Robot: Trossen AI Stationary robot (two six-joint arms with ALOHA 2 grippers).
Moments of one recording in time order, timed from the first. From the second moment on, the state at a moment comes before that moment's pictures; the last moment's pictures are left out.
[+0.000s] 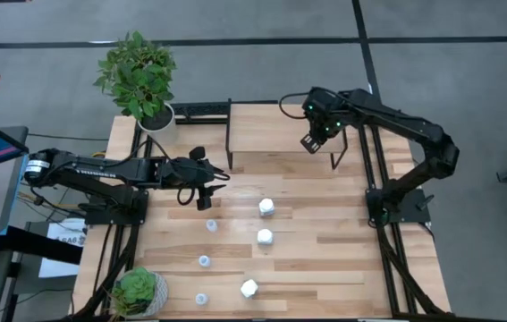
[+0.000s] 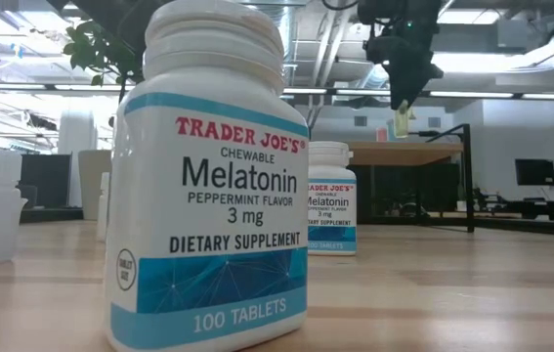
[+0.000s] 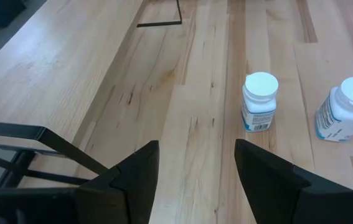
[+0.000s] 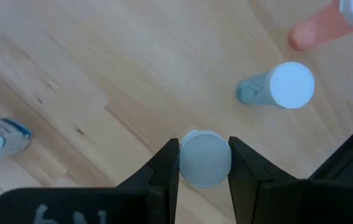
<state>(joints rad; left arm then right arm) 0.00 1.11 0.78 -0.28 -0.25 0.04 -0.51 1.49 1.51 -1.24 0.13 0.26</state>
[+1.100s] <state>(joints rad) 0.00 1.11 0.78 -0.28 -0.25 0.04 -0.58 1.49 1.51 -1.23 0.10 0.26</state>
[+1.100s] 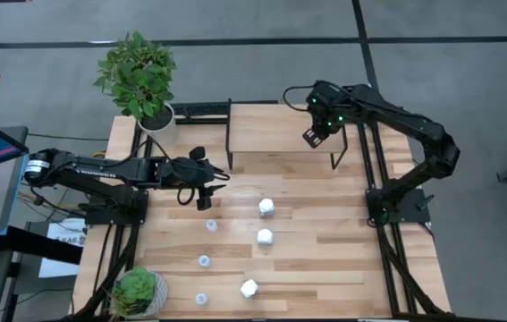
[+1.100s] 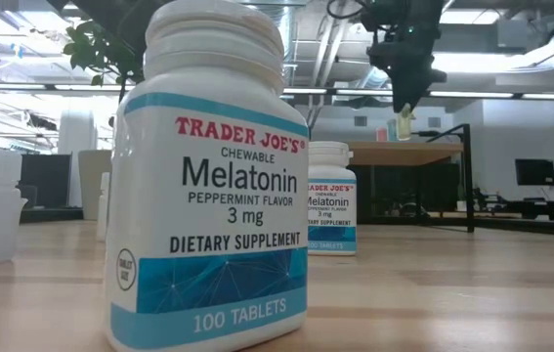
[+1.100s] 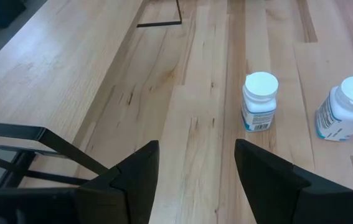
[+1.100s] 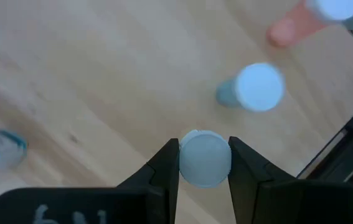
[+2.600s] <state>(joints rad) 0.00 1.11 0.78 -0.28 -0.24 0.04 -0.56 1.52 1.63 -1.31 0.14 0.24</state>
